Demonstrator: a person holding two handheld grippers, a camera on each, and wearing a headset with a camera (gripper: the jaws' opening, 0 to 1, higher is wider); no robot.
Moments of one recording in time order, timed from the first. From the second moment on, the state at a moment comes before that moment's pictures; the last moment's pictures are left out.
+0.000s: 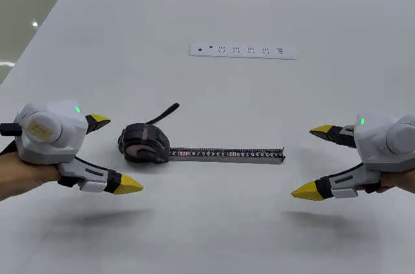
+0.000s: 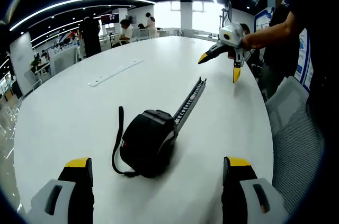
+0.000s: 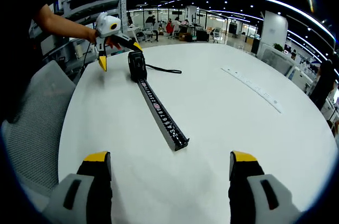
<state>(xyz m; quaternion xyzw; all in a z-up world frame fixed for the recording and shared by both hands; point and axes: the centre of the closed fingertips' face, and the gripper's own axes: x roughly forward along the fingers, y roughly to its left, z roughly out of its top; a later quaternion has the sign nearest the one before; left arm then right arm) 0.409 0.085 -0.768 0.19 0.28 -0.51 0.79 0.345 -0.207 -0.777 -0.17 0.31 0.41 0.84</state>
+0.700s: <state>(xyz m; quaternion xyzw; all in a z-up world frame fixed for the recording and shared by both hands) 0.378 0.080 -0.756 0.13 0.25 -0.46 0.84 0.323 -0.201 -0.771 -0.12 0.30 0.33 0.89</state>
